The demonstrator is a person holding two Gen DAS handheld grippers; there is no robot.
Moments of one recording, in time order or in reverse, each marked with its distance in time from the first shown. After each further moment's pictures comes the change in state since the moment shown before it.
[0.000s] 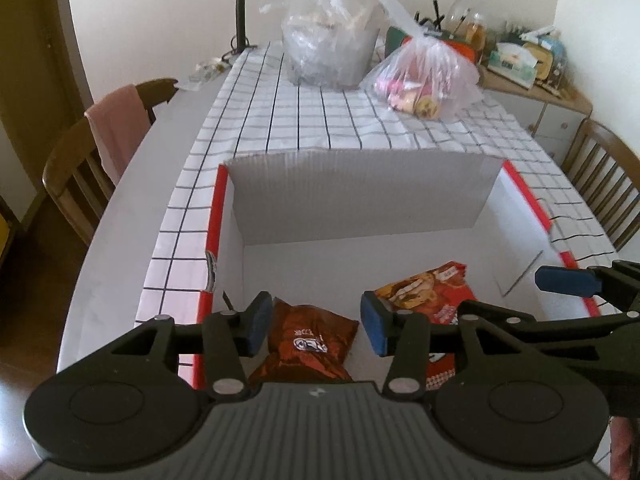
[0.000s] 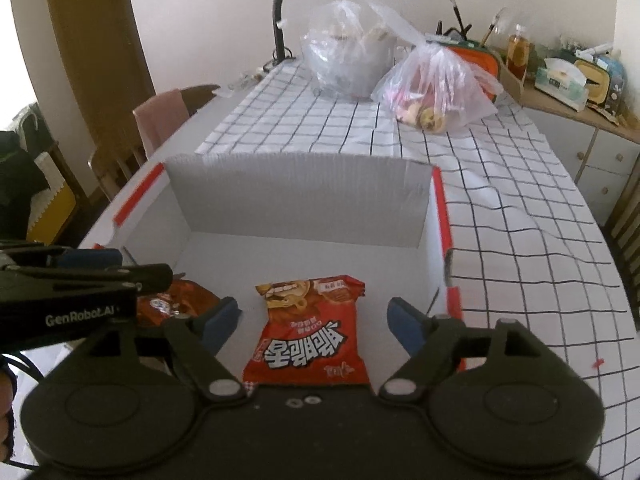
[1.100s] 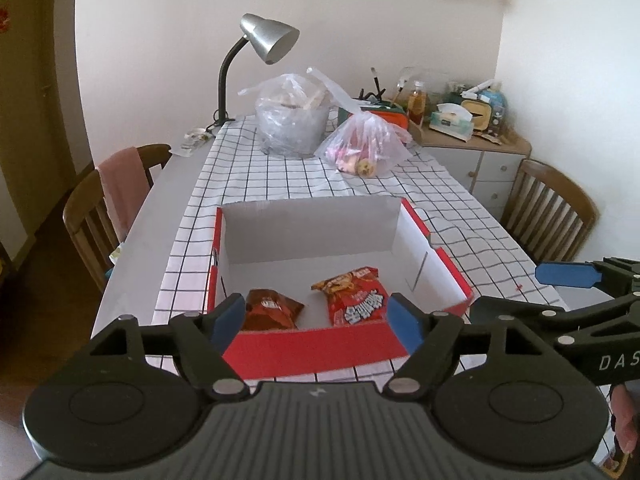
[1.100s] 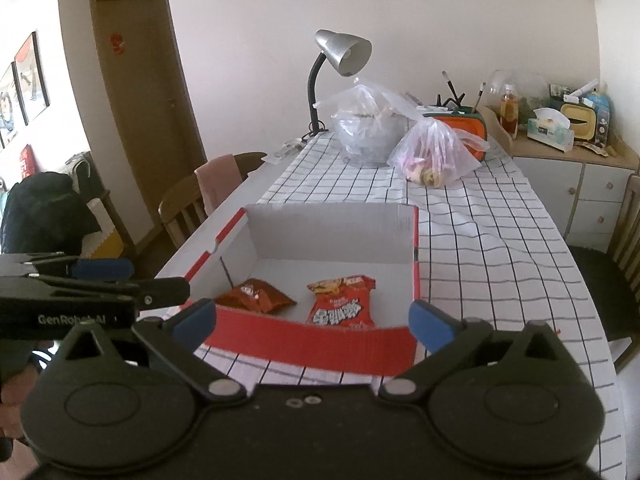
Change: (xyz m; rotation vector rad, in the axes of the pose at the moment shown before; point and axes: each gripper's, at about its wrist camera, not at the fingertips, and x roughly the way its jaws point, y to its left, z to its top) left arm -0.145 -0.023 -0.061 0.033 -0.203 -0.080; right arm -0.145 -0.006 -0.065 -0.005 -0.195 0.121
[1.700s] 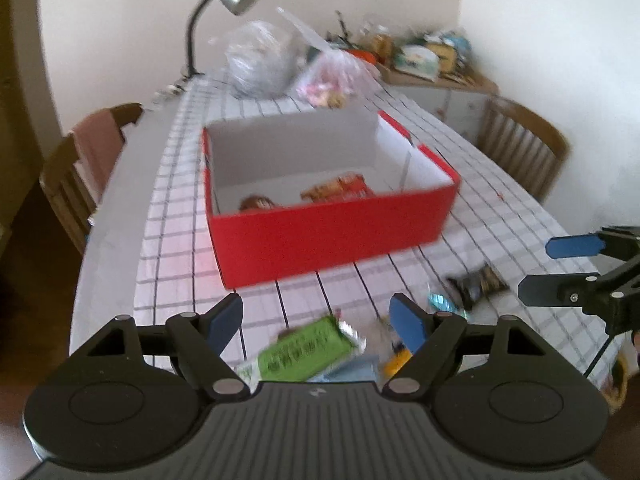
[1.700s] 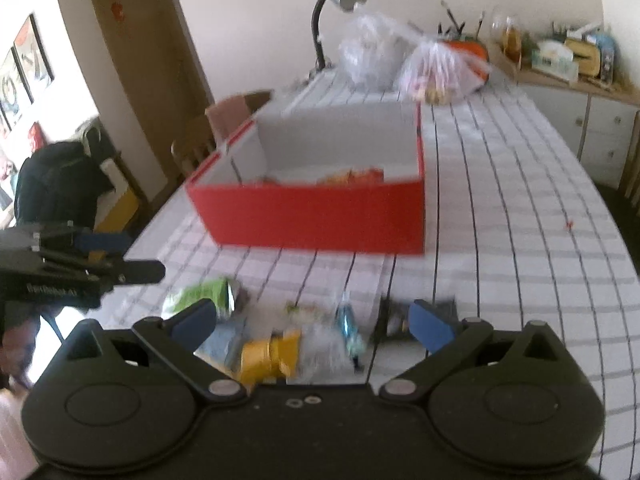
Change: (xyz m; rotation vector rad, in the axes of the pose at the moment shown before) left arm -0.005 0.027 -0.078 0.105 0.125 -0.108; right arm -0.007 -0.002 -0.090 0.044 0.171 0.045
